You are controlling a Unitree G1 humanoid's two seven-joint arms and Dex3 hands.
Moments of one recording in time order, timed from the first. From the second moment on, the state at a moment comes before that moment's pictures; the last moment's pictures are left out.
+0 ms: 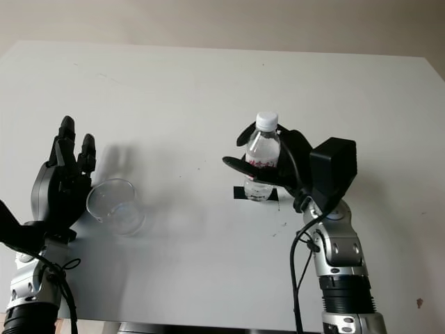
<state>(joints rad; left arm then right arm) -0.23 0.20 0.33 0.27 -0.42 -0.13 -0.35 -0.34 -0.24 -0.06 0.10 0.16 0.16 0.35</state>
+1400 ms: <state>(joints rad) -0.23 0.21 0.33 0.28 -0.41 -0.13 -0.35 -0.19 -0.27 -0.10 0.15 0.08 -0.29 0.31</state>
